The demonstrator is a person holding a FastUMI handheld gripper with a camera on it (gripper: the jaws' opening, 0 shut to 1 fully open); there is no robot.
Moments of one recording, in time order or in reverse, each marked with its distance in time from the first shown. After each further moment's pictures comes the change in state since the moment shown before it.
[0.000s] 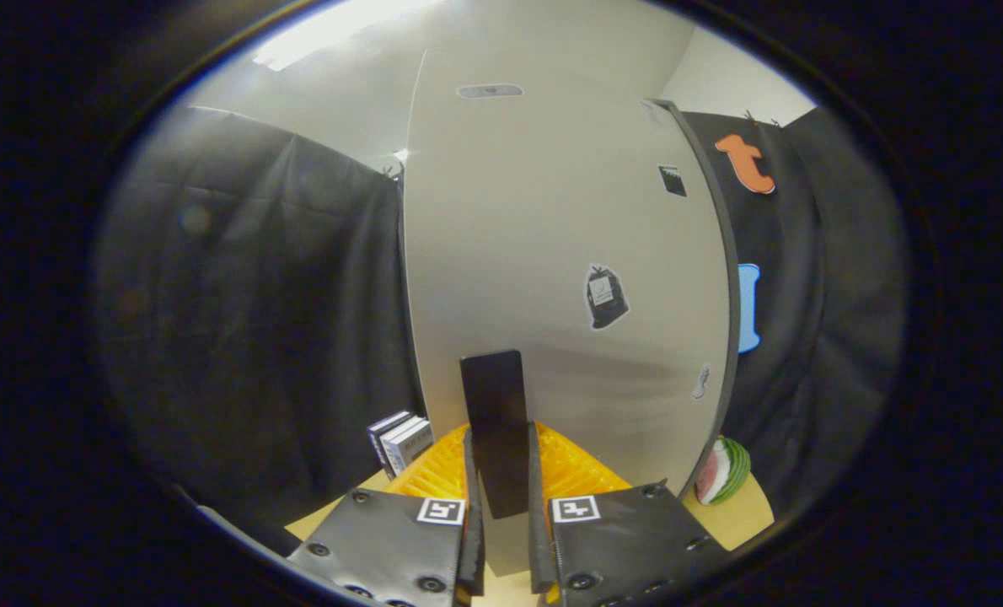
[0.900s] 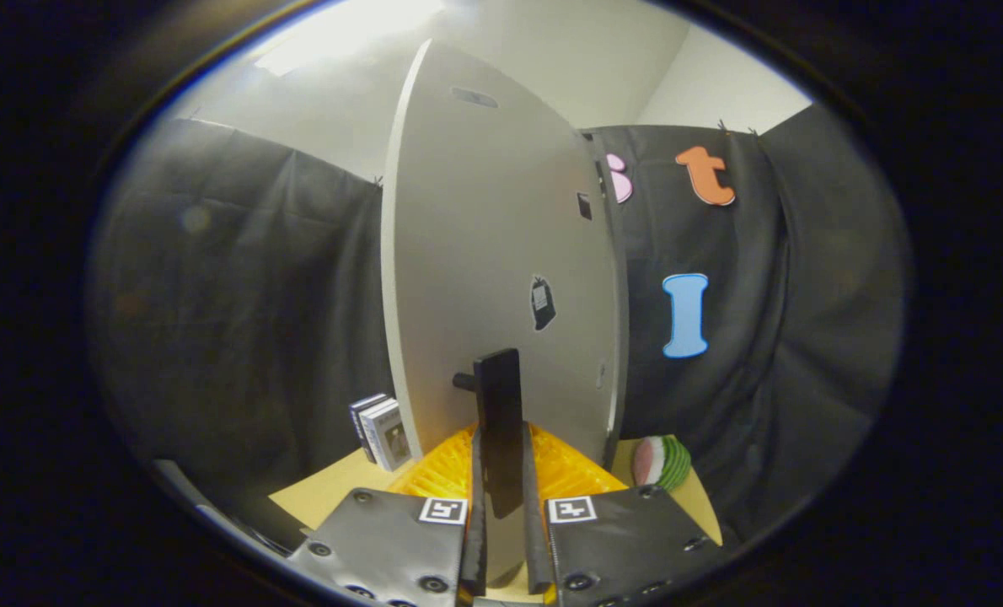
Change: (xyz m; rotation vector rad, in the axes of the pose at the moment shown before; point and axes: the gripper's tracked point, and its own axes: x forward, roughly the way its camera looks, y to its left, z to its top) arm -0.094 -0.091 0.008 -0.045 -0.018 -0.066
